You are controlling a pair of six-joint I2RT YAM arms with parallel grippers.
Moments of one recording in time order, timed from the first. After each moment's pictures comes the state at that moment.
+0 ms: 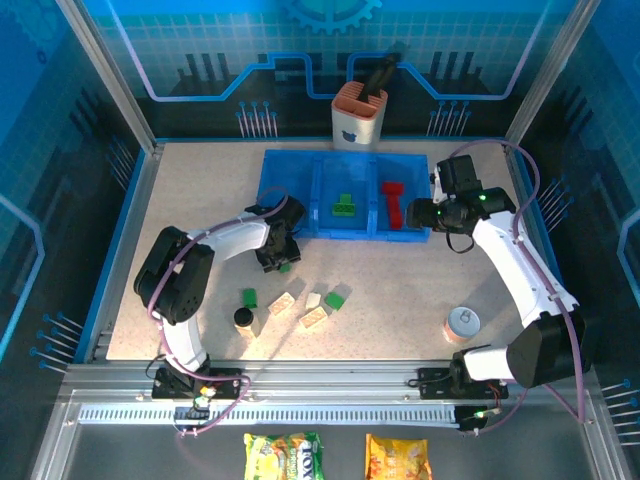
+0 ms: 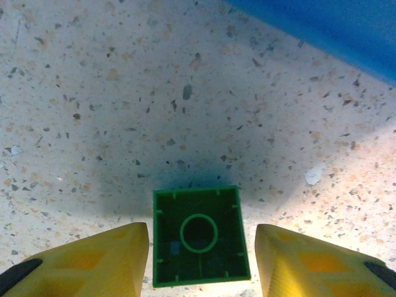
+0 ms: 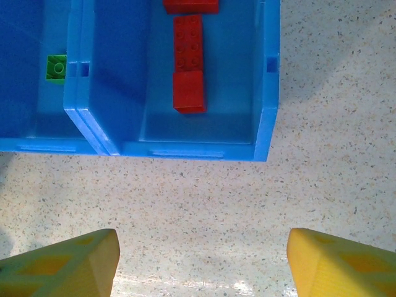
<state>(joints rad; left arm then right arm) -0.49 1.83 1.17 -0.75 -0.05 -0.92 0.20 1.35 1.28 -0.96 -0.01 0.29</state>
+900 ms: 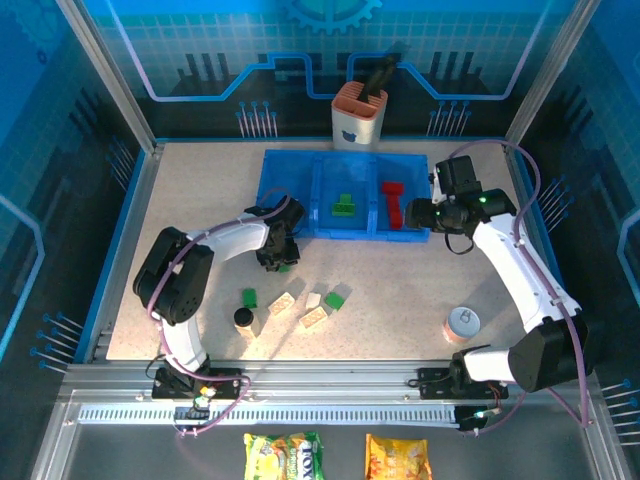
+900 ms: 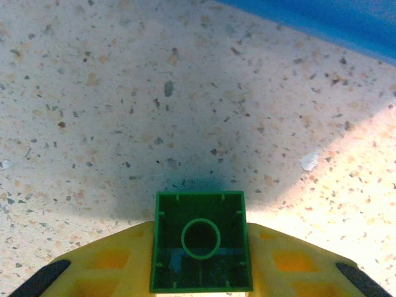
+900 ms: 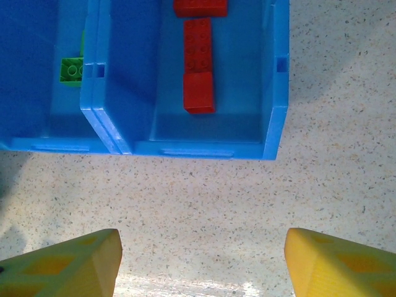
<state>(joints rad) -0.49 1.81 1.16 -0.74 -0.03 -0.80 0.22 1.33 1.28 -0.96 -0.01 0.31</state>
